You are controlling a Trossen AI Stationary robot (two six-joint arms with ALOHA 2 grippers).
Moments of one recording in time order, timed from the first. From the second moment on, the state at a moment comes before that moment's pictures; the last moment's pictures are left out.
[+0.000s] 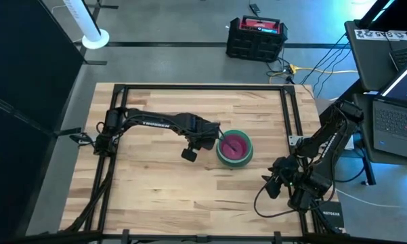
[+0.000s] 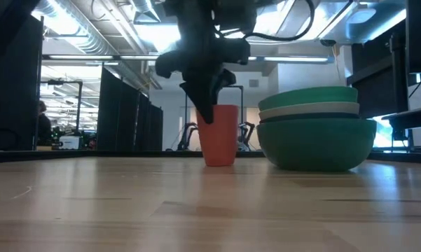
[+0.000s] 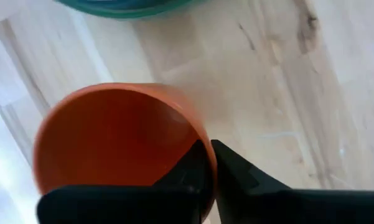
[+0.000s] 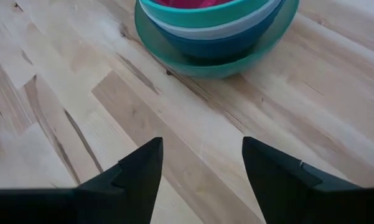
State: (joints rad) left arm 0.03 2.06 1.72 -1.01 -0.08 0.47; right arm 1.06 1.31 0.89 -1.12 0.65 1.89
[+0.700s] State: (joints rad) left arm -0.06 2.05 1.74 -1.11 -0.01 0.34; right arm 1.06 1.31 0.89 -1.15 0.63 1.87
